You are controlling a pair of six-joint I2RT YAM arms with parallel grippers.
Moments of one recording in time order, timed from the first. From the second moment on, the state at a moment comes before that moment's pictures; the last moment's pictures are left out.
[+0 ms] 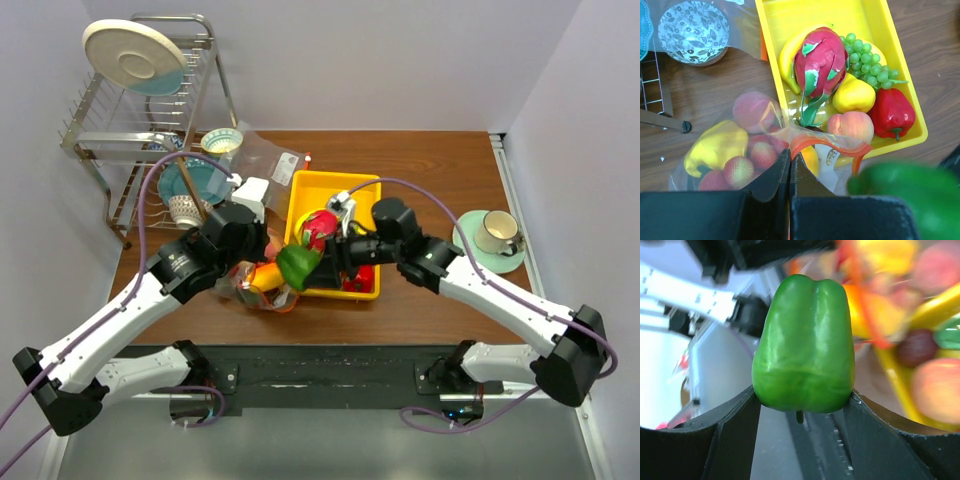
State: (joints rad) left arm -0.77 1.00 1.09 -0.69 -0.32 -0.36; right arm 0.79 1.20 0.98 -0.20 -0.62 0.46
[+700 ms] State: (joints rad) left arm -0.77 0.96 1.17 -0.79 -0.24 -0.44; right arm 0.93 1.44 1.03 0.04 -0.30 0.67
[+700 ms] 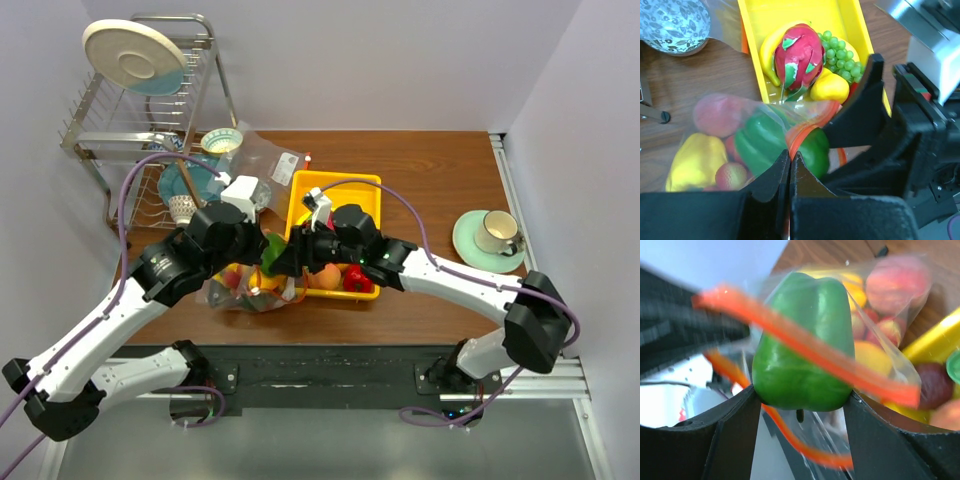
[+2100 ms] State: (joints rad) left arm -0.77 0.97 1.13 -0.79 -0.27 -0.47; right arm 0.93 1.24 0.93 -0.36 0.01 0.60
